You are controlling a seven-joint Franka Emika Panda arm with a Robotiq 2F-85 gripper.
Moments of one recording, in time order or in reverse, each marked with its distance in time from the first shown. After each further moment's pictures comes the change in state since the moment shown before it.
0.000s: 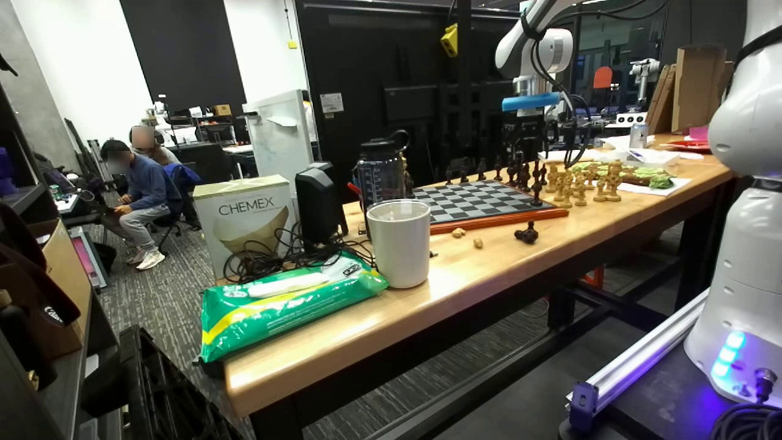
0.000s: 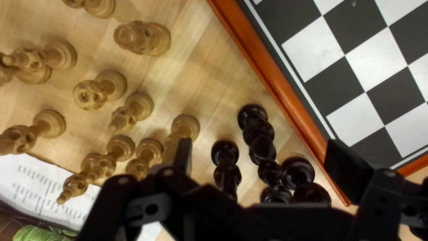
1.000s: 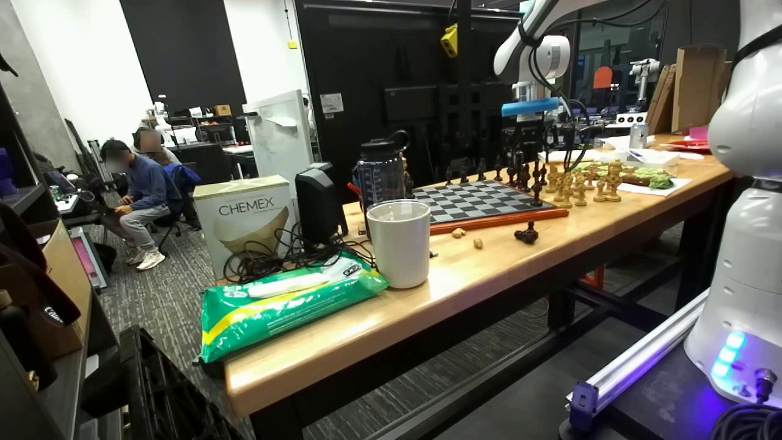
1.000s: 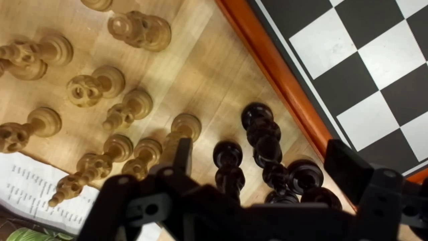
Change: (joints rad) arm 0.001 0.039 -0.006 0.022 -0.001 -0.002 -0.006
